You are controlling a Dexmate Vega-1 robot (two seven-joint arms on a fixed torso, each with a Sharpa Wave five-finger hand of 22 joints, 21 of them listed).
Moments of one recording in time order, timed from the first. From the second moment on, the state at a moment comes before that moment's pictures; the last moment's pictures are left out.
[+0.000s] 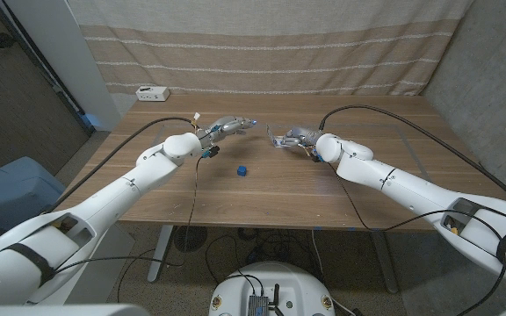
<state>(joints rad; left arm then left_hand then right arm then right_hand) 0.55 0.62 0.66 -1.36 -0.20 -0.06 -0.19 0.40 0.17 0.65 -0.04 0.20 0.33 0.07 0.19 0.18 0.23 0.07 0.22 0.19 0.16 0.08 0.18 0.18 0.15 0.12 0.29 0.19 -0.44 -0.57 -0.93 -1.46 -0.31 -0.40 0.14 0.48 0.19 0.54 -0.04 0.18 0.48 -0.04 0.20 0.18 0.41 0.06 0.23 0.19 0.21 -0.03 0.28 0.23 0.32 -0.01 0.22 0.17</state>
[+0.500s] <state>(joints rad) 0.51 0.60 0.70 -1.32 -0.15 -0.04 -0.23 0.40 0.17 0.65 -0.04 0.20 0.35 0.07 0.19 0.18 0.26 0.07 0.23 0.19 0.17 0.07 0.18 0.18 0.15 0.13 0.28 0.19 -0.44 -0.57 -0.93 -1.46 -0.31 -0.40 0.14 0.48 0.19 0.54 -0.04 0.18 0.49 -0.04 0.20 0.18 0.41 0.06 0.23 0.19 0.22 -0.02 0.28 0.23 0.32 -0.01 0.22 0.17</state>
